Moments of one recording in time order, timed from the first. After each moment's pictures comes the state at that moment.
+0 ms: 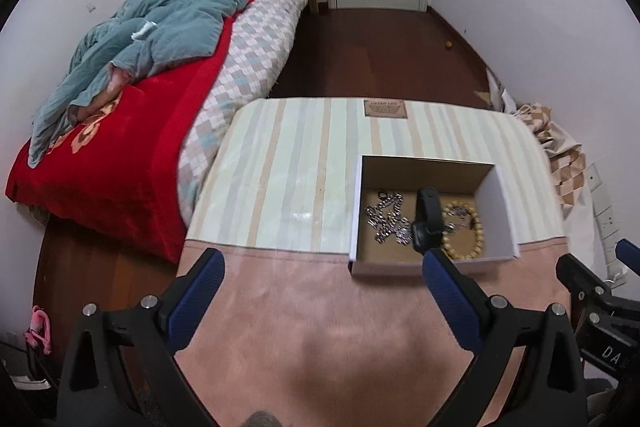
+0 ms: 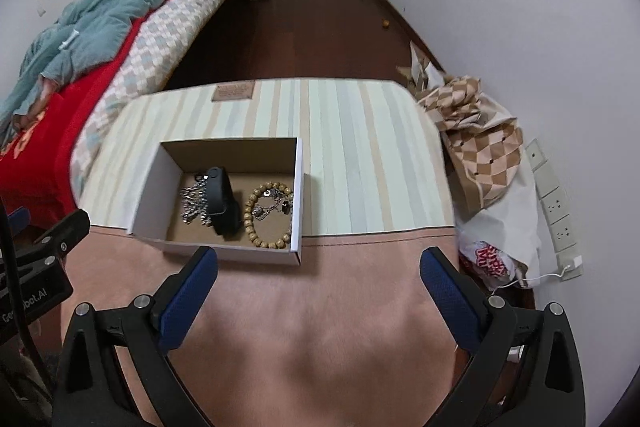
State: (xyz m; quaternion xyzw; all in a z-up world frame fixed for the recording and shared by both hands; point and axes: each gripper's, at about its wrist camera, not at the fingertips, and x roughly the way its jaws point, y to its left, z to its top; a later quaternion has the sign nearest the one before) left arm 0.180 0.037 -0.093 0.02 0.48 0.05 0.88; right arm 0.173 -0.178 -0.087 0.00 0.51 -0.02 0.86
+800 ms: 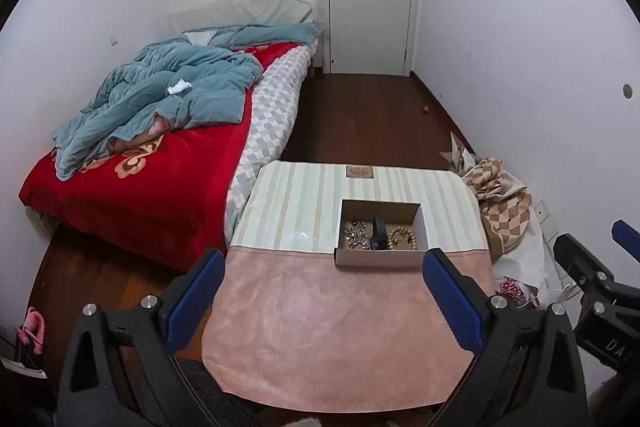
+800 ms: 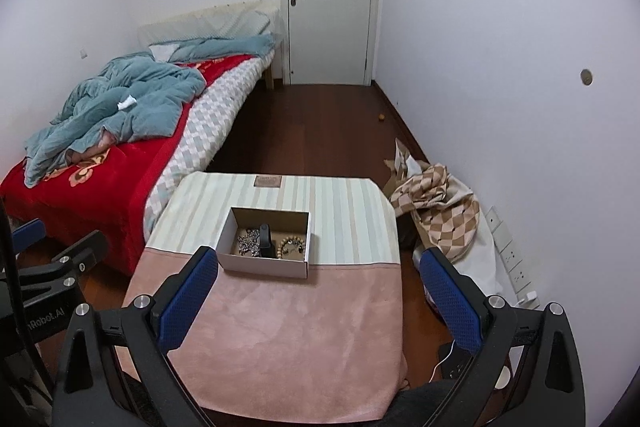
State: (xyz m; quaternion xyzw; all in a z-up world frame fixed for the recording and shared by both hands) left arm 0.022 0.038 0.069 -0.01 0.38 0.03 0.93; right arm -0.011 -0.176 0.121 -0.02 0.36 0.00 0.93
